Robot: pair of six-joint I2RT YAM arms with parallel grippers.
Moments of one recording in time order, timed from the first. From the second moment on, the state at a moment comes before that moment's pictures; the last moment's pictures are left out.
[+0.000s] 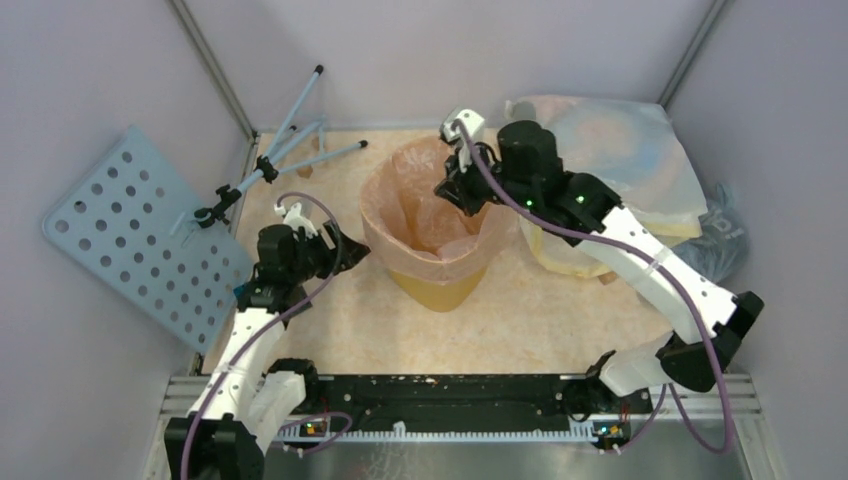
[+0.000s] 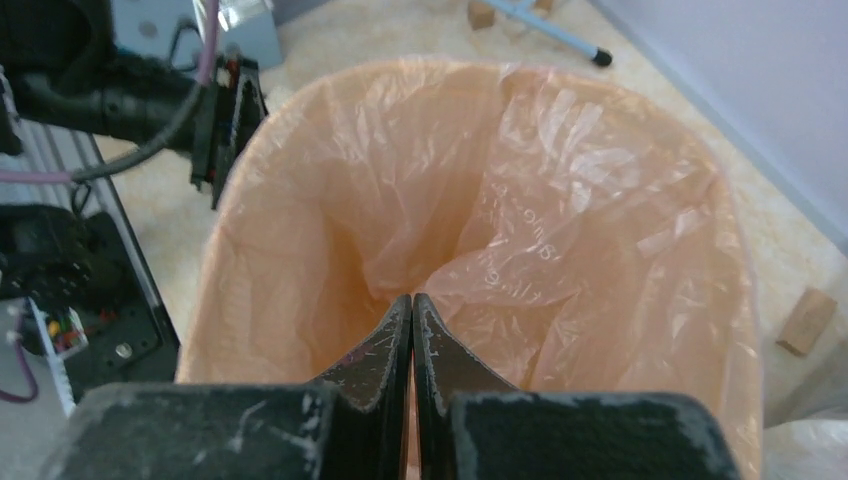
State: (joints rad) left arm -0.04 0.85 0.56 -0.22 0.46 -0.56; right arm 0.81 1.37 1.61 -0.56 -0.18 -0.04
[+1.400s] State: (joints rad) left arm -0.04 1.00 0.42 0.12 0.56 -0.69; right arm 0.82 1.76 1.61 -0.85 -0.23 -0.22
